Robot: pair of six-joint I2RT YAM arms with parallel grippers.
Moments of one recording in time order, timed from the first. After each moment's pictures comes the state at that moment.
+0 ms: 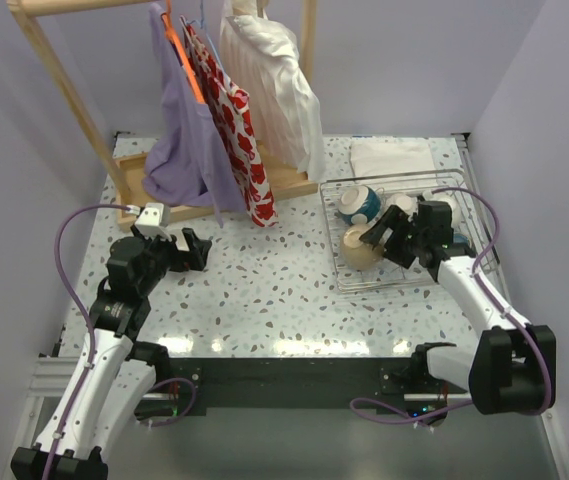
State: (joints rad) left arm -0.17 0.58 0.54 -0.26 0.15 -0.22; right arm 0.07 1.18 0.71 -0.31 -0.28 0.71
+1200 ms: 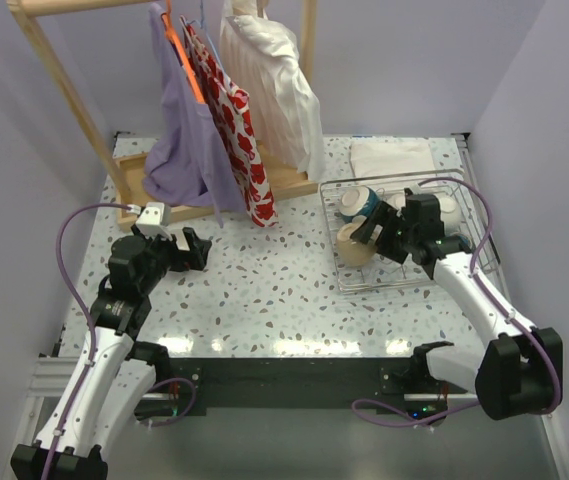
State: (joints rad) left arm -0.17 0.60 0.54 -0.26 0.14 -0.22; right arm 0.20 1.17 0.79 -0.40 -0.20 0.70
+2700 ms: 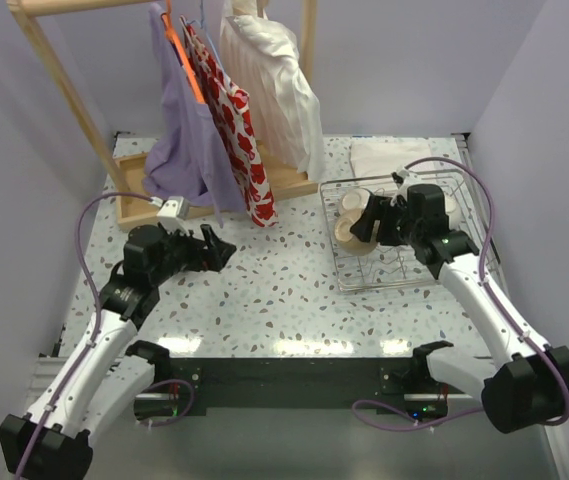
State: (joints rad) left arm -0.28 0.72 0.60 -0.25 0.27 -0.39; right arm 0.26 1.10 0.90 -0.44 -0.17 0.39
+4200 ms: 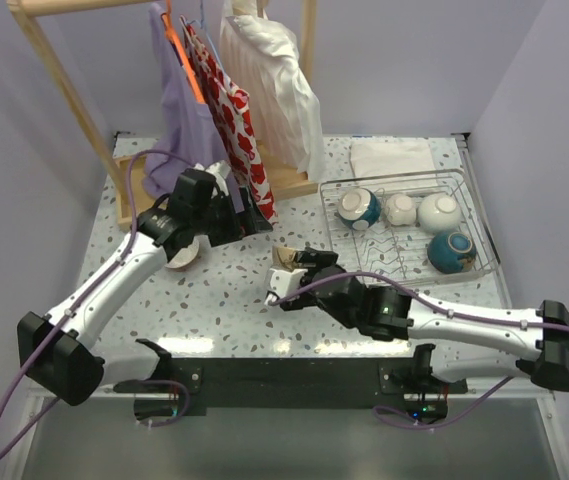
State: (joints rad) left arm -0.48 1.25 1.12 -0.58 0.24 -0.73; right arm 1.26 1.10 0.81 -0.18 0.52 -0.62
